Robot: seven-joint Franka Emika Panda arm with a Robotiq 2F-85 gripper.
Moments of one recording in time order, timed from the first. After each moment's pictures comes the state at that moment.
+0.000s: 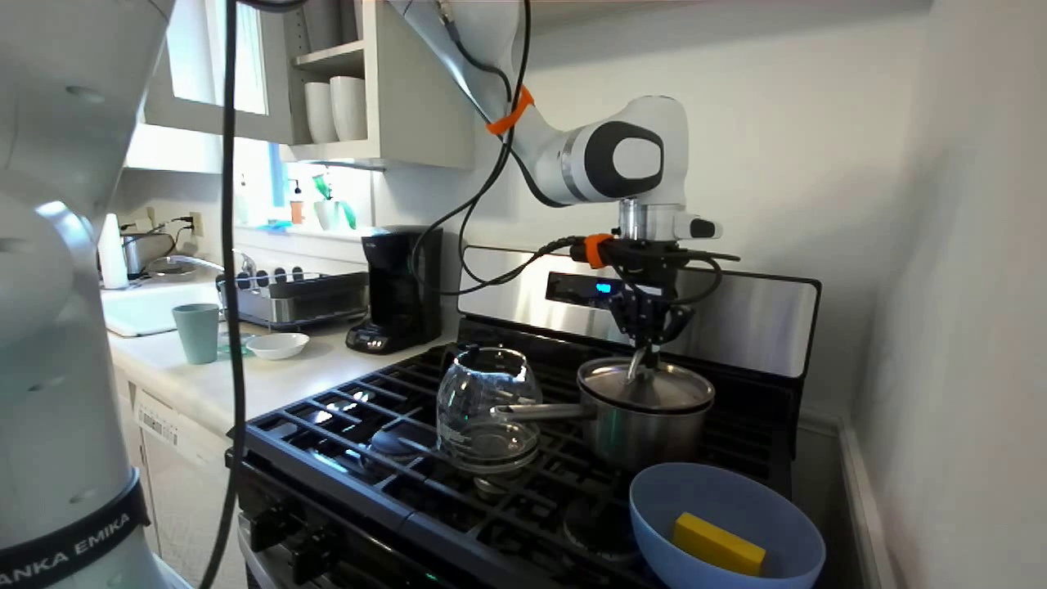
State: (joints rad) arm -0.29 0.33 -0.26 -1.91 0.03 2.30 -0.18
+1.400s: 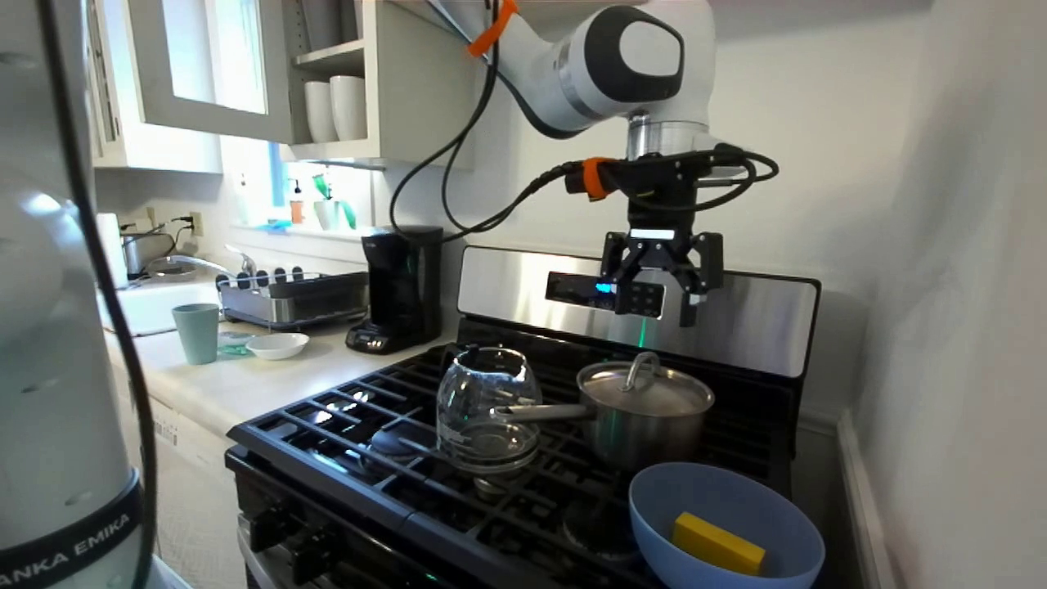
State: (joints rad) arm -0.33 0.08 -0.33 -2.02 -0.08 2.08 -0.20
